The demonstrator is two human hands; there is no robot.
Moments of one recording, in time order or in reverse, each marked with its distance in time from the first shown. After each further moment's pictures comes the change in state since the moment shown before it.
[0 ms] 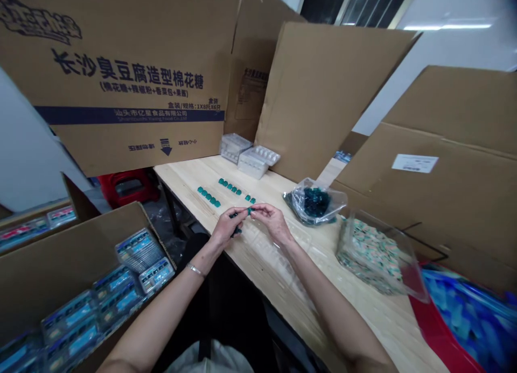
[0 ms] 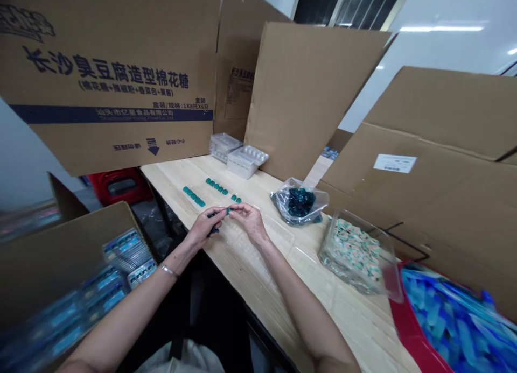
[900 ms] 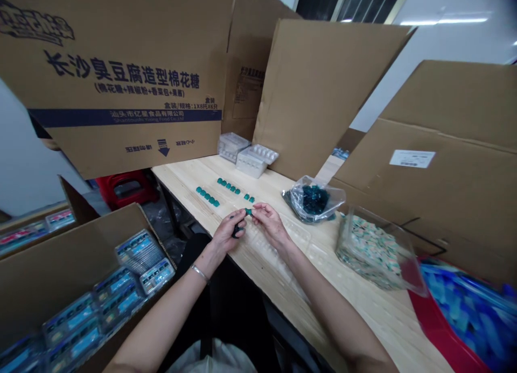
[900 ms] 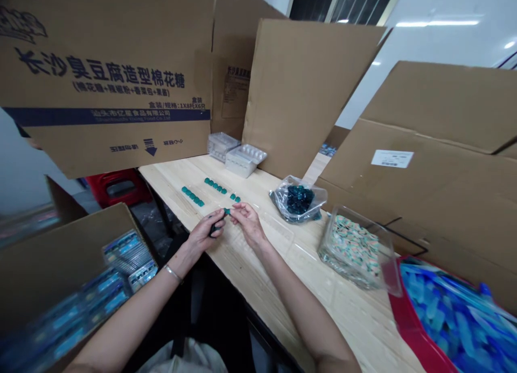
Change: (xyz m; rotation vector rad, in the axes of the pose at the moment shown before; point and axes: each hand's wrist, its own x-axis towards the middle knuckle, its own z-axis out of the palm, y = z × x) left_hand 0.000 -0.008 0.007 -0.380 -0.067 -0.113; right_hand -0.009 0.006 0.006 0.129 0.066 0.069
